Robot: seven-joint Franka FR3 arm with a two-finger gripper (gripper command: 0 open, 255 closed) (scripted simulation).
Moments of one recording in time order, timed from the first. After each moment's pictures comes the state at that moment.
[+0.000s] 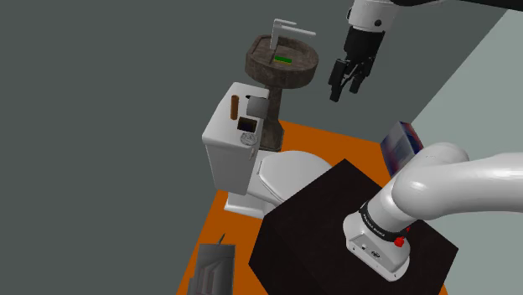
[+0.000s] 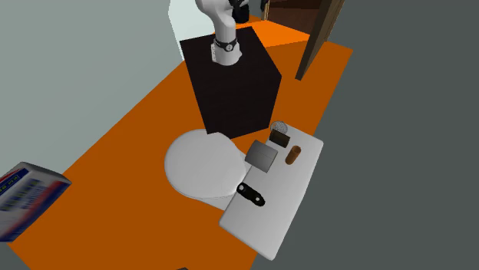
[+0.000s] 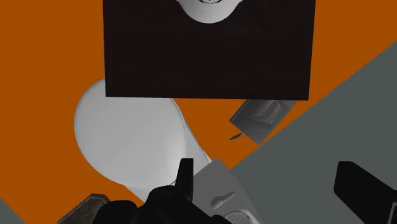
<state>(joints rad) 0.02 -0.78 0.03 -2.41 0.04 1.50 0.04</state>
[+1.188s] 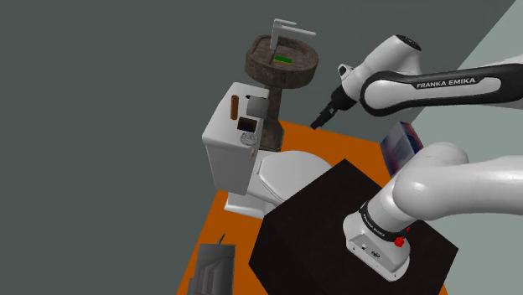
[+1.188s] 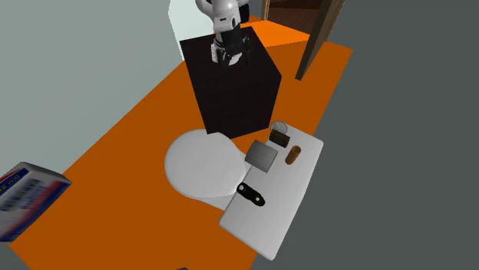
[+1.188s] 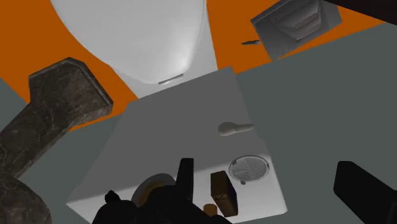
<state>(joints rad) 0.04 -0.84 -0.31 -3.01 -0.10 2.54 -0.45</state>
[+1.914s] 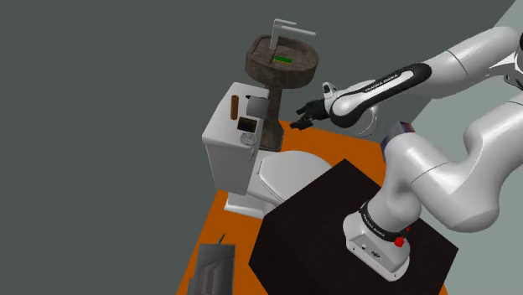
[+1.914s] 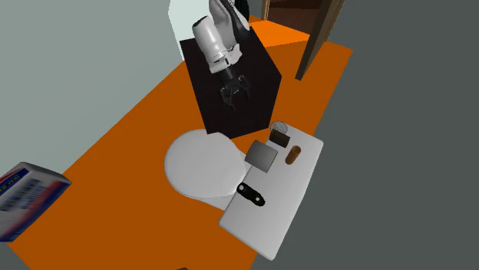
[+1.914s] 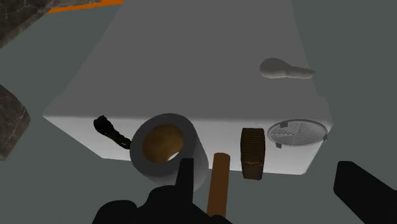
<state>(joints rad) 1.16 -0.59 -1.60 -2.90 -0.07 3.42 -1.09</state>
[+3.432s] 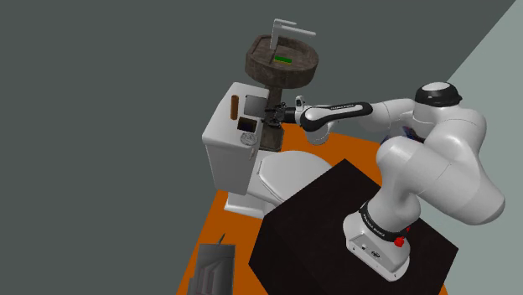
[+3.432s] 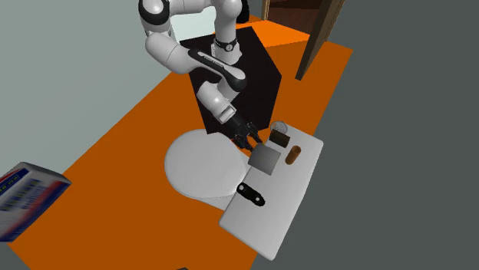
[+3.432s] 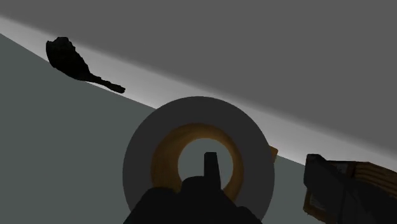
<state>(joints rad) 1.66 -1.43 -2.12 -2.30 -0.50 3.47 -1.58</state>
